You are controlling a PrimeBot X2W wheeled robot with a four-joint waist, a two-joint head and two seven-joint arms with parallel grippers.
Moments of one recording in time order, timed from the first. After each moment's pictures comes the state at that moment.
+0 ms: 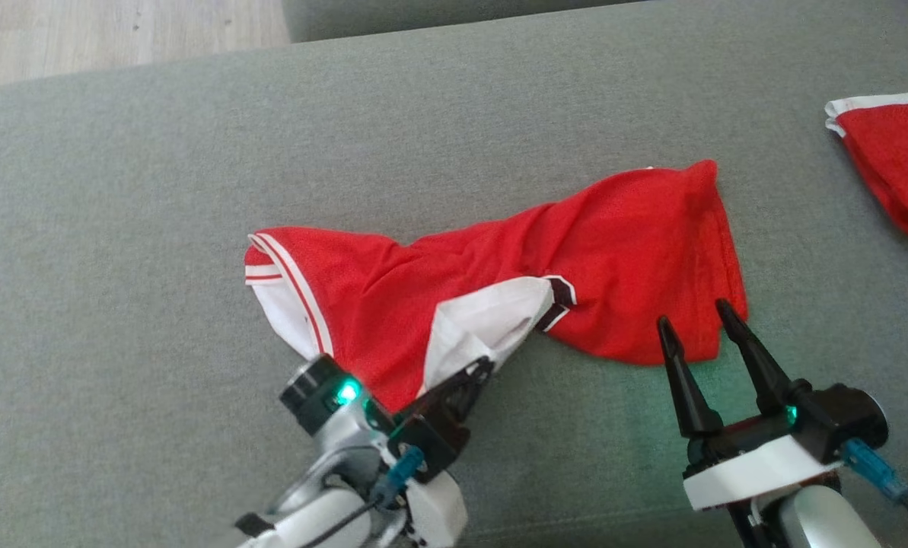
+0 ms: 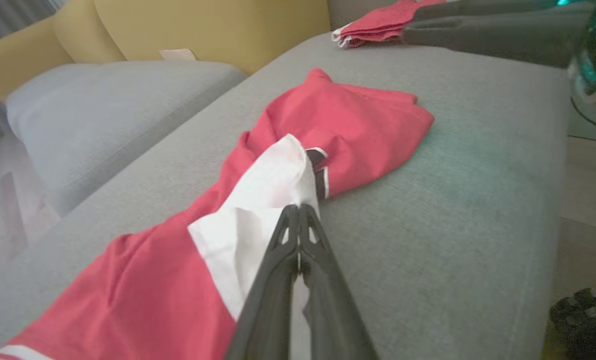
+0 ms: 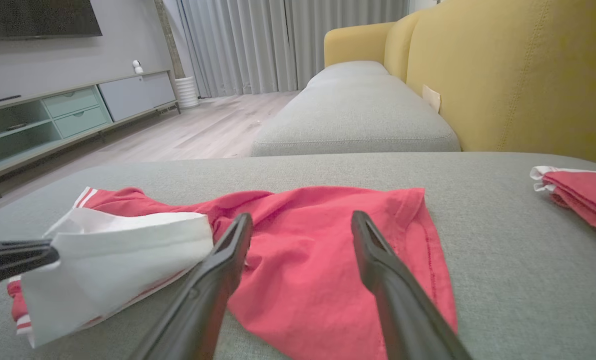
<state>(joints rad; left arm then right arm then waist) -0.41 0.33 -1.07 0.15 -0.19 0.20 -0.09 0.00 -0.17 0.22 0.15 0.20 0.13 -0.26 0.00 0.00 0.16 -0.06</state>
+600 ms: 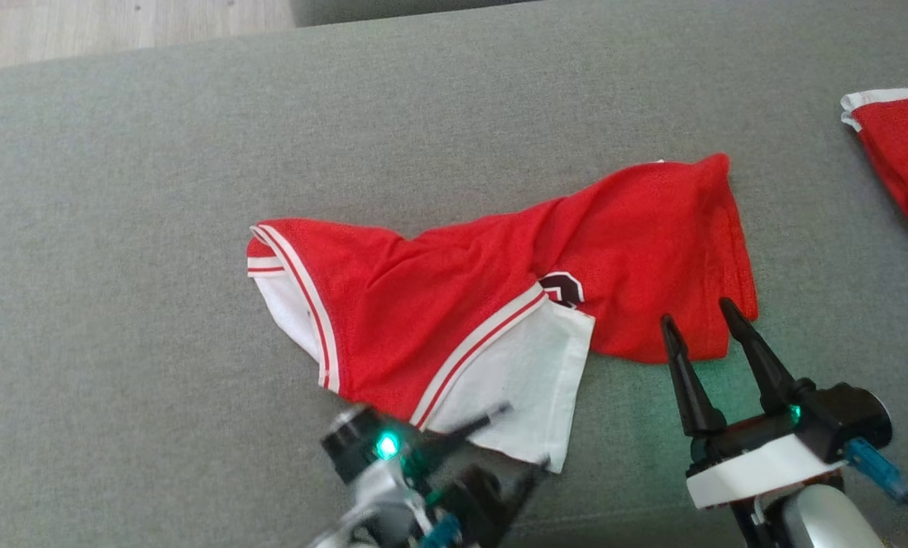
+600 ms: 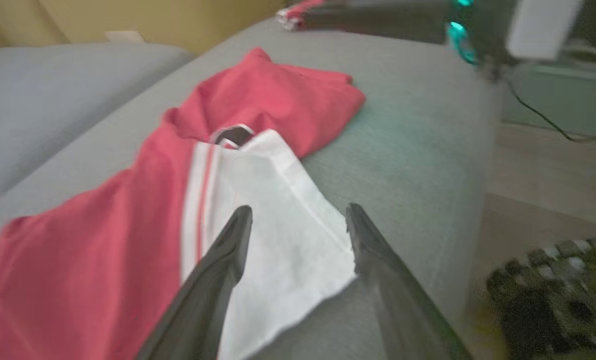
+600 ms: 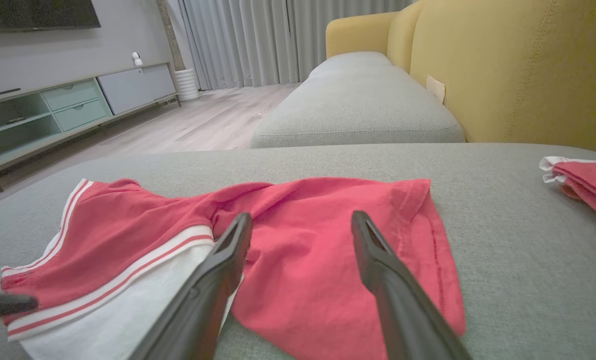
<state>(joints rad) -0.36 0.32 -1.15 0.12 -0.17 0.21 -0.09 0.00 -0.17 0.21 0.15 0.20 0.13 -0.26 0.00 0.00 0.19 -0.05</state>
